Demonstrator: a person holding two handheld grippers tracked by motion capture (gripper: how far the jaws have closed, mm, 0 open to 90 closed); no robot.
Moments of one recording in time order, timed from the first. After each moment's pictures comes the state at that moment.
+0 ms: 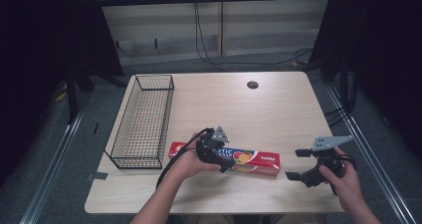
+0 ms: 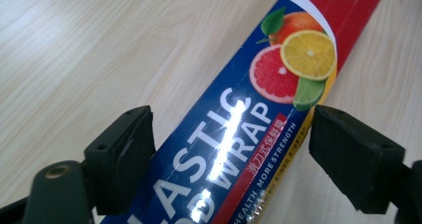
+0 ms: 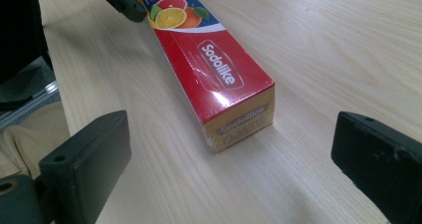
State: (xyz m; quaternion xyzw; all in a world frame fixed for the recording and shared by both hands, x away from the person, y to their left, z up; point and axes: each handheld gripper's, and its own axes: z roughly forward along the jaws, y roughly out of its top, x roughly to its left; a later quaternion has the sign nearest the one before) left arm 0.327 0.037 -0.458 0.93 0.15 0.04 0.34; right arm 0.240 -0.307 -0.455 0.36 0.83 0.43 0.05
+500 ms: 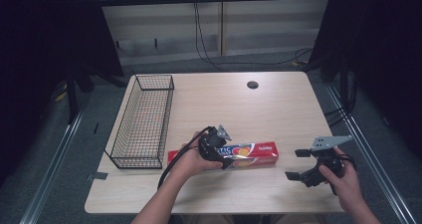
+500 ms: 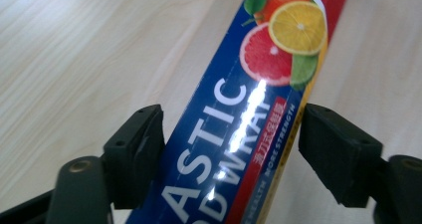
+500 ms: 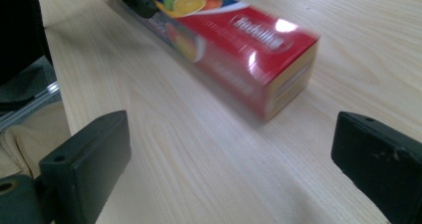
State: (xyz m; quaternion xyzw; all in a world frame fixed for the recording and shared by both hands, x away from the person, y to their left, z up) left arm 0.332 0.031 -0.450 0.93 0.23 0.05 0.28; right arm 0.240 -0.308 -0.455 0.36 0.83 0.43 0.05
